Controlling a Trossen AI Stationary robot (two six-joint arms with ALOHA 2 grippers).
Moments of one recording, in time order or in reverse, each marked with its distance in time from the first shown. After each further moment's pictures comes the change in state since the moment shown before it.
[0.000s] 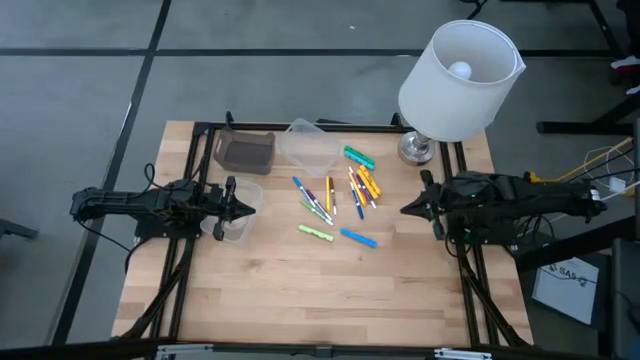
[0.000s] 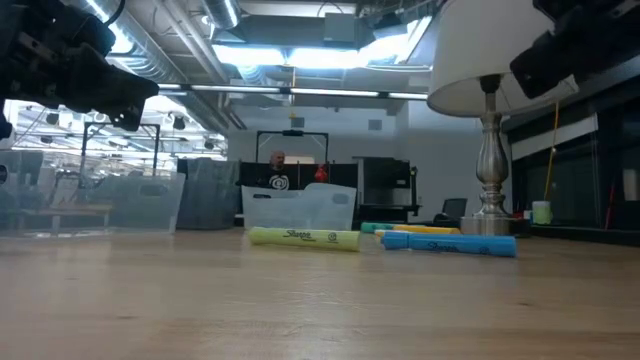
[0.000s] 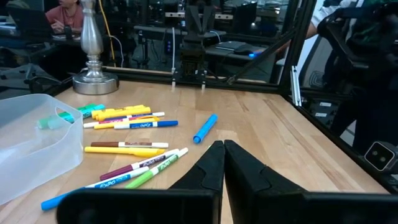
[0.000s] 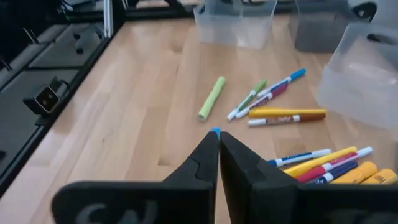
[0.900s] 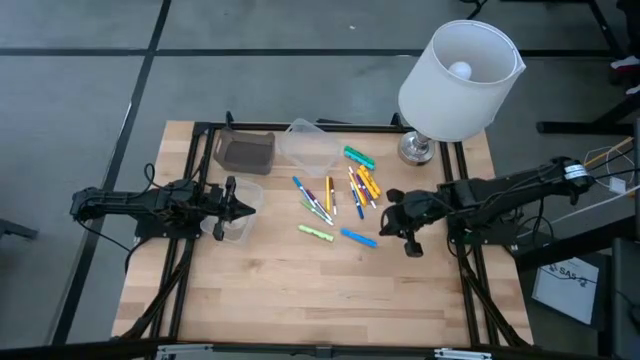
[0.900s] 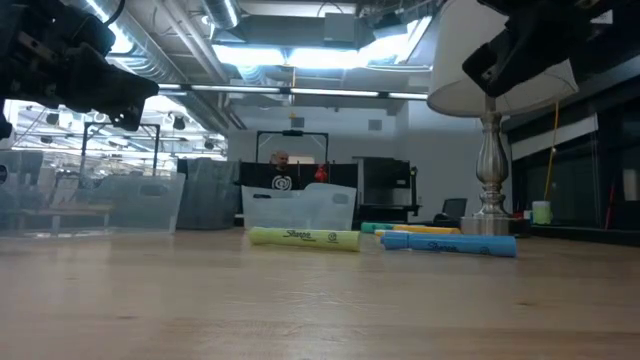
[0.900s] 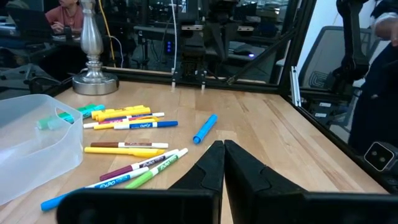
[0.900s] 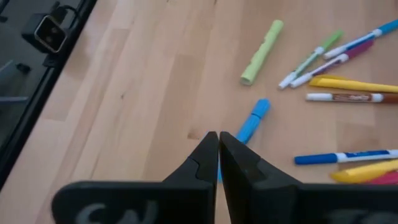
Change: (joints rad) left arm 0.000 0.000 0.000 0.002 0.000 0.000; right arm 0.167 0.517 0.260 -0.051 0.000 0.000
